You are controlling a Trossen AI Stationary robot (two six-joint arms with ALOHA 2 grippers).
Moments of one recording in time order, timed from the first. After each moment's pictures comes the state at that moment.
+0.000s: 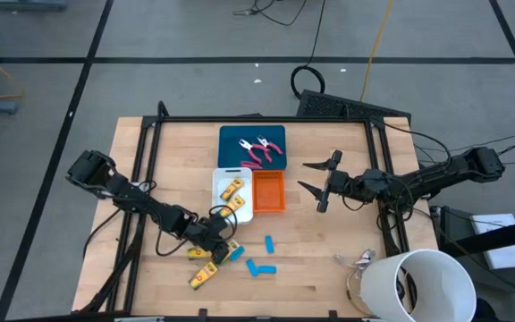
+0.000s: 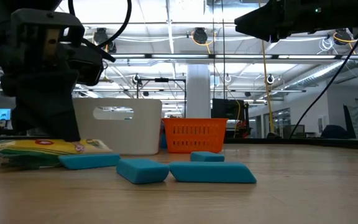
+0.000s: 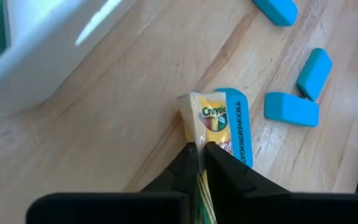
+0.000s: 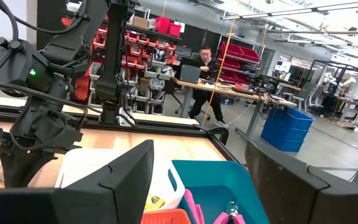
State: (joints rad) left arm -0.46 1.60 0.68 0.02 -0.11 -1.15; right arm 0.15 1.00 0.38 0.73 0.44 -0.25
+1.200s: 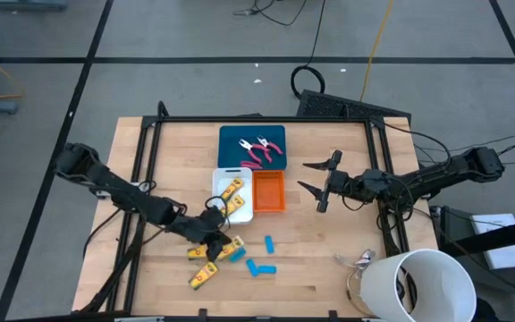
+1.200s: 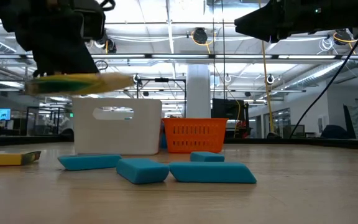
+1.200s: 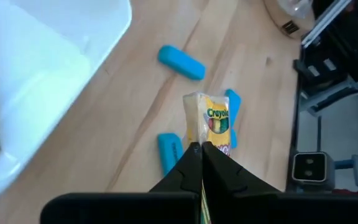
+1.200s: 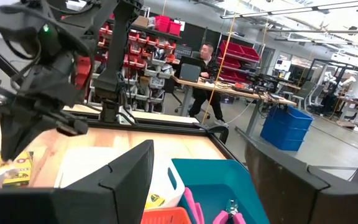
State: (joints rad) left arm -0.46 1.40 0.68 0.04 -0.17 -0.98; right arm 0.15 1.00 0.38 0.72 0.44 -0.25
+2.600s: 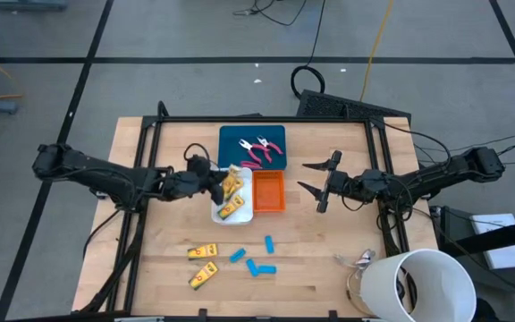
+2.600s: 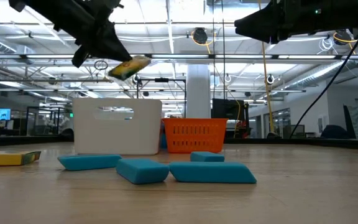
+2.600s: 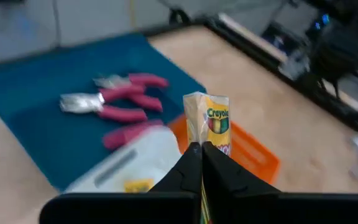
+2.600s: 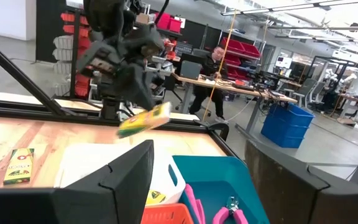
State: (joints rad) left arm -0.13 1.13 0.68 -0.07 -0.57 -0.67; right arm 0.15 1.00 0.38 0.71 0.44 -0.24
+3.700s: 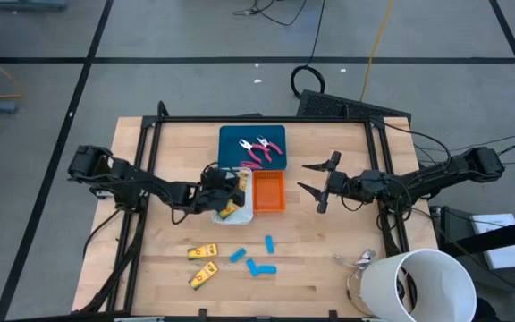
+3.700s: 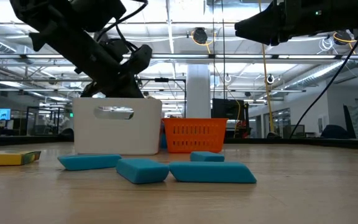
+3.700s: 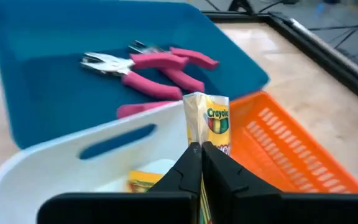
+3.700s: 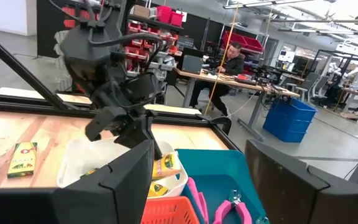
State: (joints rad) left arm -0.15 1.56 0.68 0.19 -0.78 -0.93; right arm 0.15 1.00 0.38 0.68 0.44 -0.22
